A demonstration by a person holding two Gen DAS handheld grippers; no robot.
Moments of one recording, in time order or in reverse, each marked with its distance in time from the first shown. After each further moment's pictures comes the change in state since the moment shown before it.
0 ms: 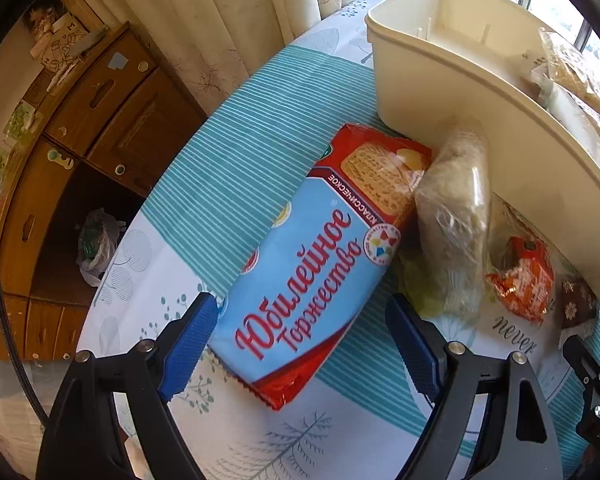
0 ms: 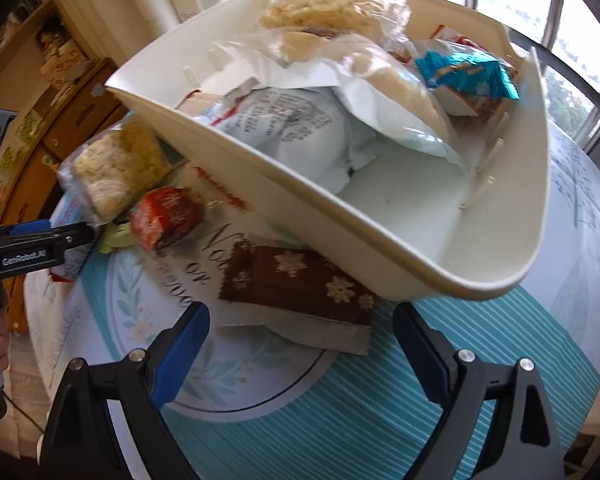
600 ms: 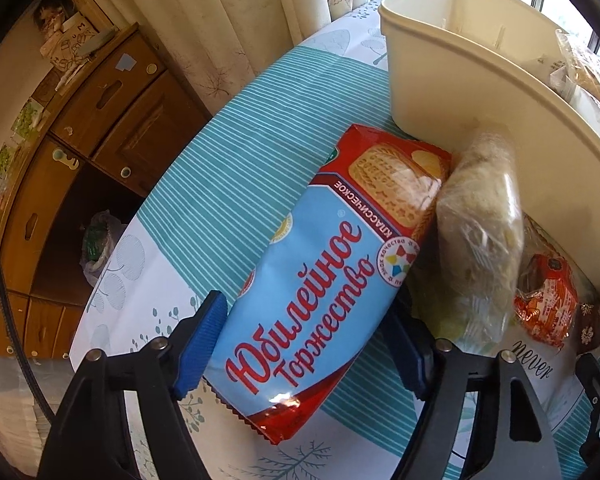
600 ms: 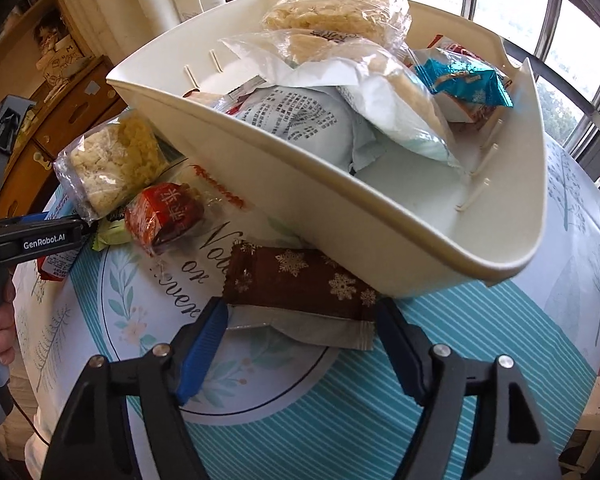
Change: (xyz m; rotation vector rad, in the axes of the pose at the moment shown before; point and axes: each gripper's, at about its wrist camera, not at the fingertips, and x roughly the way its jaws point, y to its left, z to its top) left arm 0.015 -0.003 -0.001 -0.025 -0.041 0.028; right arm -0.003 0.011 -0.011 -0.022 -0.031 -0.037
